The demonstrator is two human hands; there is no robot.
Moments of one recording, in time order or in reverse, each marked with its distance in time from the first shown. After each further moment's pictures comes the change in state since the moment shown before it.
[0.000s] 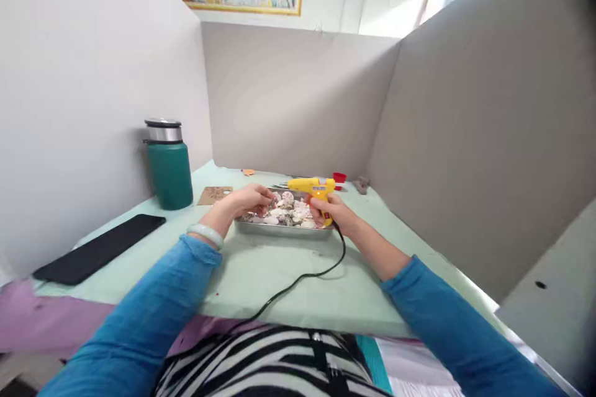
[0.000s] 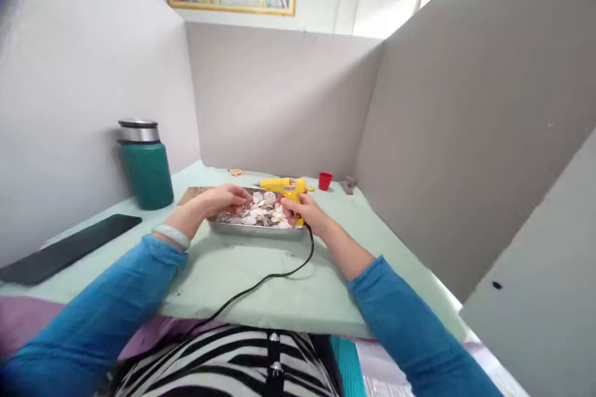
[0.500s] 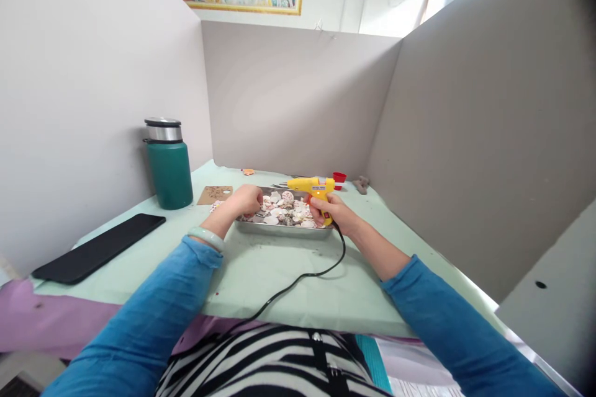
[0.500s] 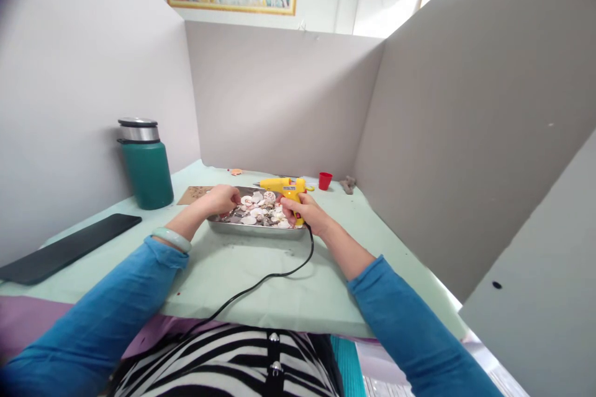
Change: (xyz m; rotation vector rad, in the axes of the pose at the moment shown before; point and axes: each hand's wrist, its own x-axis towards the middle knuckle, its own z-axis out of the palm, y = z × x) left_hand -0.006 0.007 -0.004 0.804 0.205 -0.103; right_hand -0.001 -0.002 0.001 -0.032 0.010 -0.024
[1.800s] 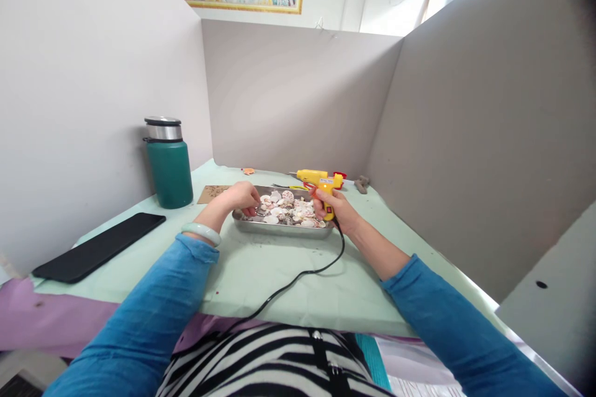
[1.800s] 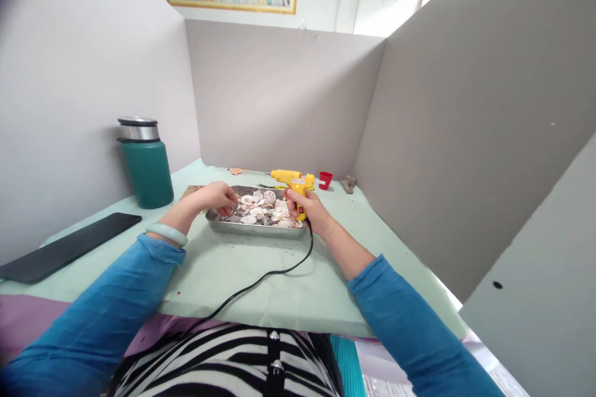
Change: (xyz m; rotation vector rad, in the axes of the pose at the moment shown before) left_hand 0.008 -0.022 -0.003 -0.458 -0.153 -0.036; right_hand 0.004 0.002 0.000 0.079 0.186 -0.048
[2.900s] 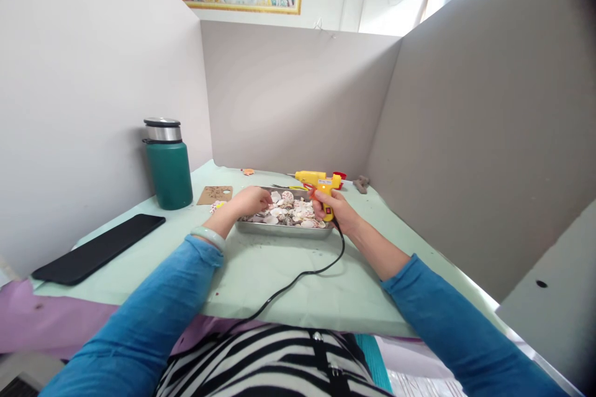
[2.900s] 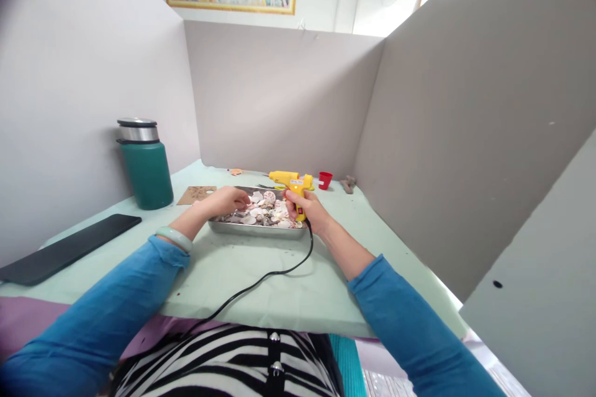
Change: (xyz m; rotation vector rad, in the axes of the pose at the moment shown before) left_hand 0.008 0.006 0.019 0.455 0.134 0.331; right_hand 0.000 0.002 -0.001 0.005 -0.037 0.002
